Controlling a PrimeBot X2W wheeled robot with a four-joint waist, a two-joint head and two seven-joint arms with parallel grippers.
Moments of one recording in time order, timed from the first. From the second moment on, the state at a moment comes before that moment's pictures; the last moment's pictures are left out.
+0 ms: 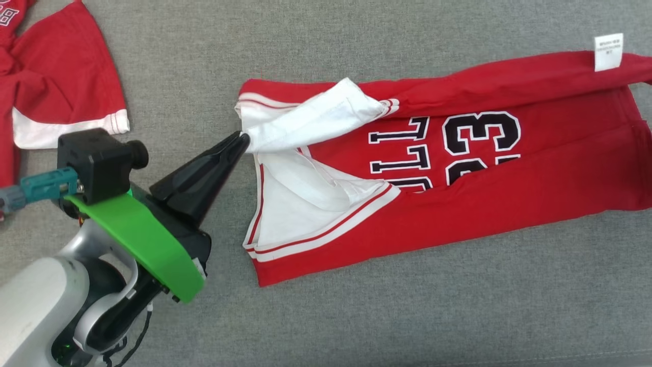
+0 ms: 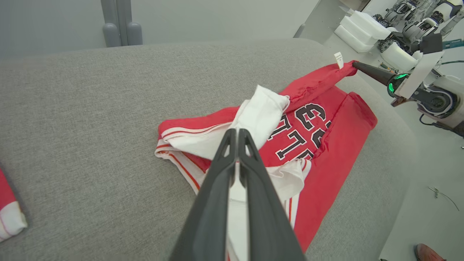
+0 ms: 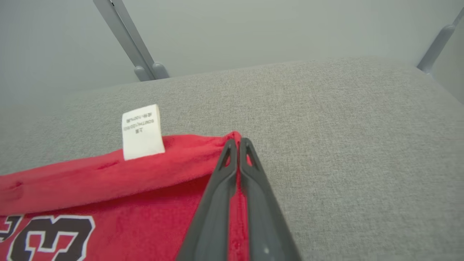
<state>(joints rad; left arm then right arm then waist) -0.59 0.76 -0.71 -0.39 -1.04 0.10 0.19 -0.45 -0.65 0.08 0.25 0.80 0.13 -0.01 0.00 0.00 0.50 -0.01</state>
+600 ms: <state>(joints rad) -0.49 0.74 -0.78 -0.34 -1.02 0.10 0.14 -0.42 -0.67 0.14 0.39 0.83 0.13 -0.09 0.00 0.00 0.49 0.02</state>
